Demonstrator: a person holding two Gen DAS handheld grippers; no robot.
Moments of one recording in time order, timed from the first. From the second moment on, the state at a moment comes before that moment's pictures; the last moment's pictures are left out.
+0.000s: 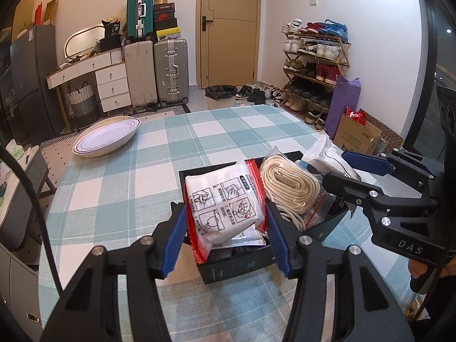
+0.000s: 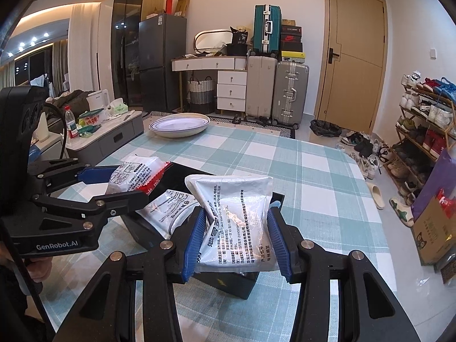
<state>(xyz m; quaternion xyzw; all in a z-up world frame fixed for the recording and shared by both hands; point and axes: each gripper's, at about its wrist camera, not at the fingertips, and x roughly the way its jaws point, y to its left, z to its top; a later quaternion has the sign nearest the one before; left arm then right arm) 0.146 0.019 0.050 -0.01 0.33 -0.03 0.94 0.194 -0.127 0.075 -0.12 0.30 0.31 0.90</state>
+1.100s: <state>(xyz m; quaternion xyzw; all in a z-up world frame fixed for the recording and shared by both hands) 0.182 0.001 0.017 0.04 0.37 -0.04 0.93 0.246 -0.086 0.031 -0.20 0.32 0.30 0.88</state>
